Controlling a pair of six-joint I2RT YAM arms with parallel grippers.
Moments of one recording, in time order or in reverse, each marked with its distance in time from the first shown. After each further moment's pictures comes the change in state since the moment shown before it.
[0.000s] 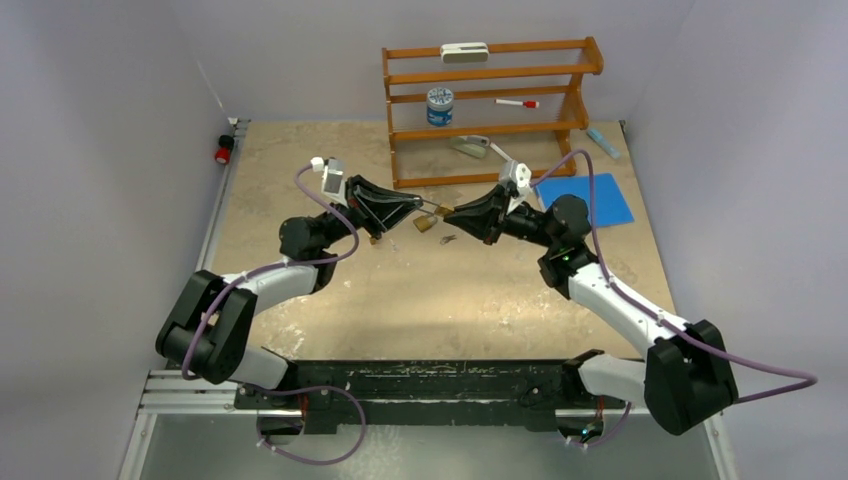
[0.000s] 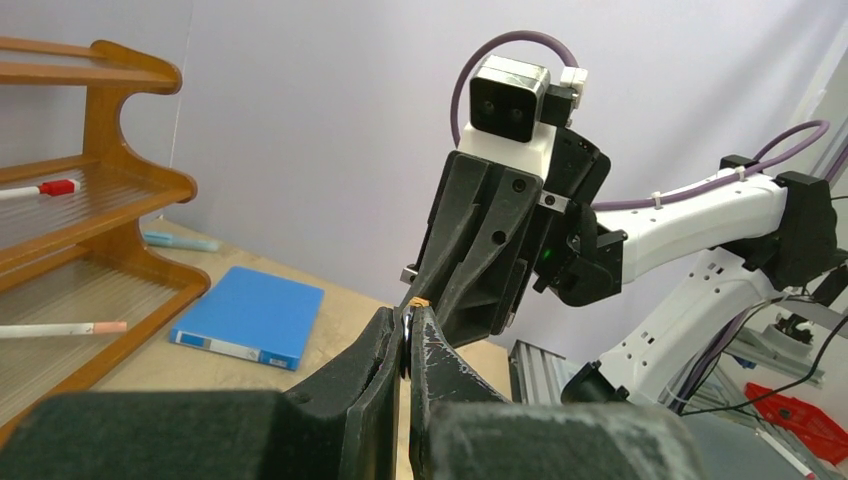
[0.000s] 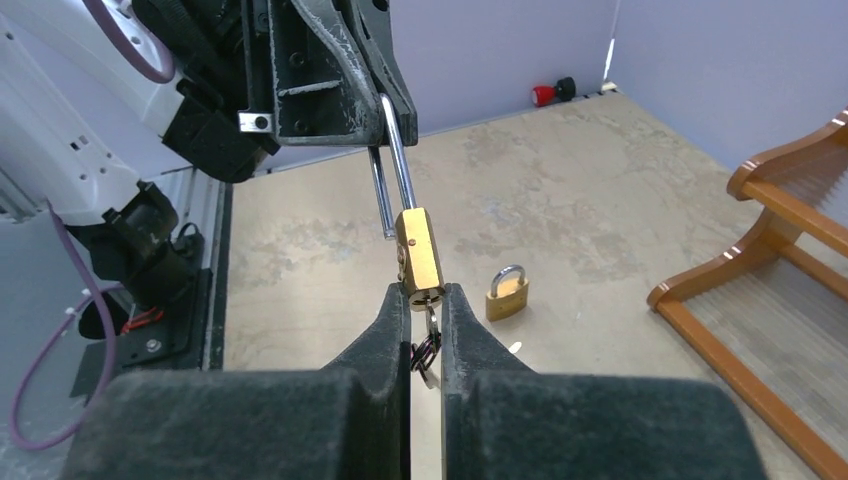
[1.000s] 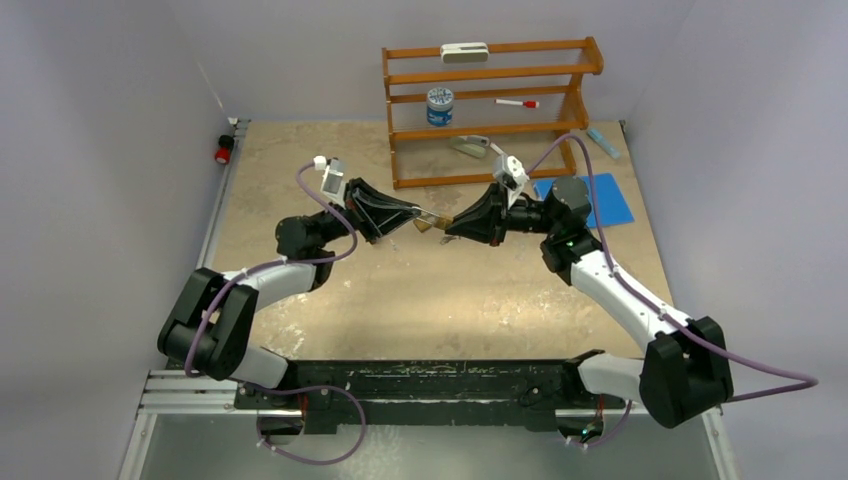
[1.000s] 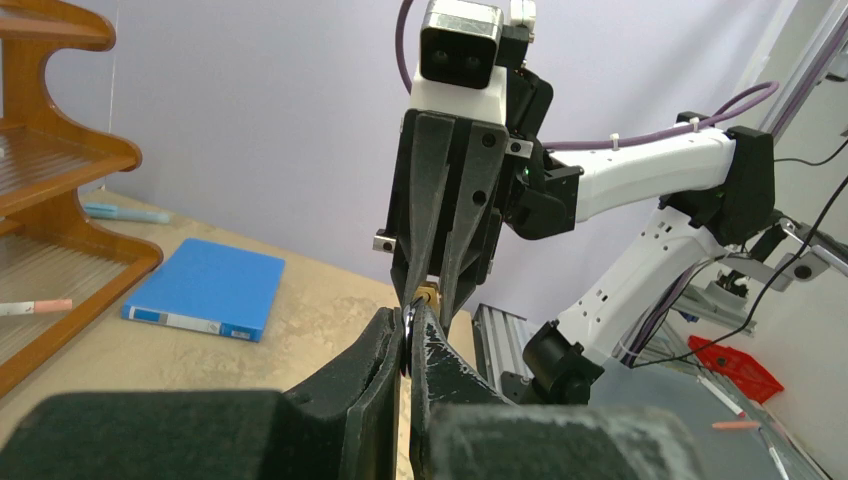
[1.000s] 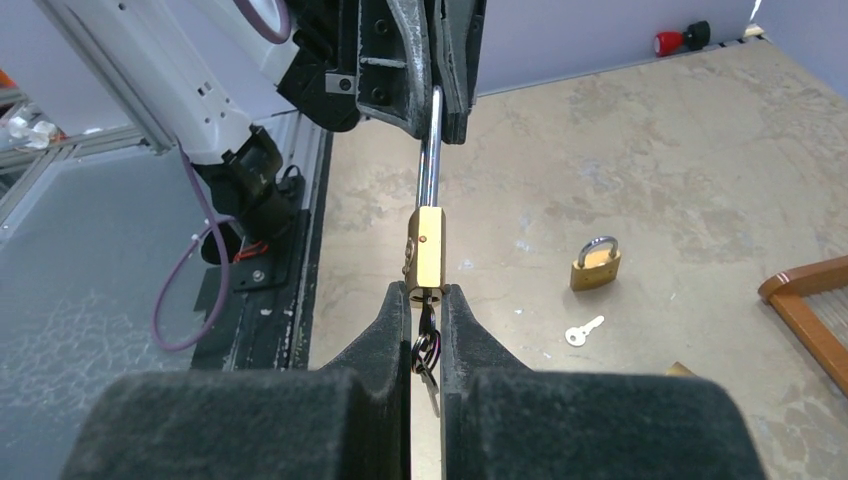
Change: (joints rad) left arm 0.036 0.018 0.002 0.044 0.125 -0.088; right arm -0.043 0.031 0.112 -0.190 -0.276 0.019
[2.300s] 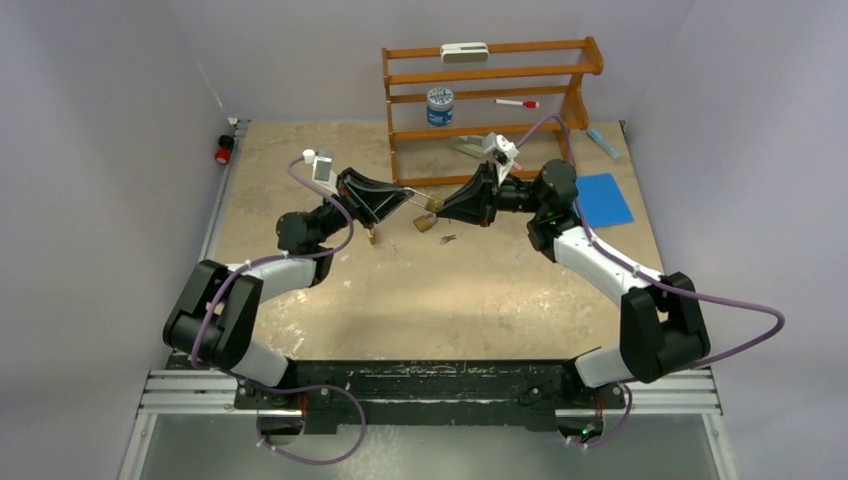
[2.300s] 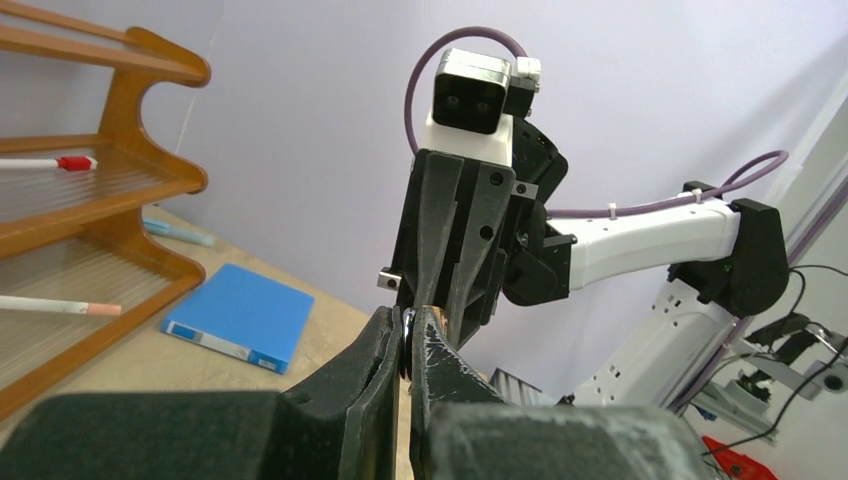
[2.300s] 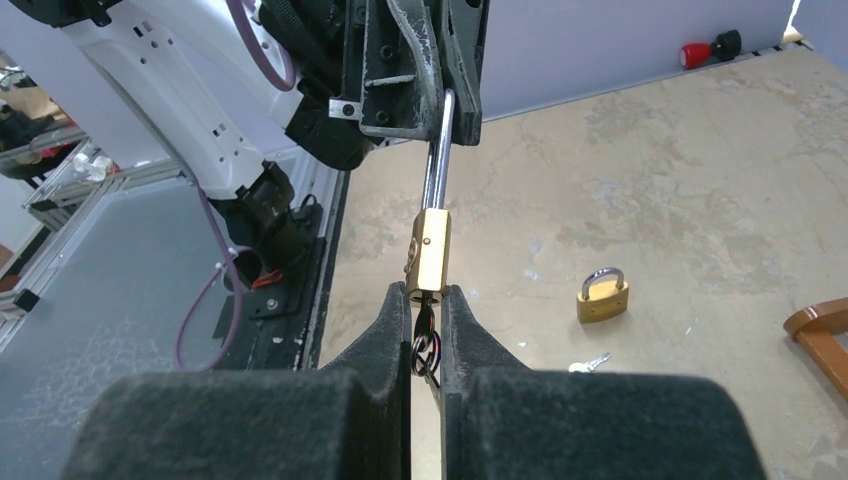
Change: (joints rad) left arm 0.026 0.051 0.010 0.003 -0.104 -0.061; right arm -0.005 0.212 0.107 0.241 -0.056 0.212
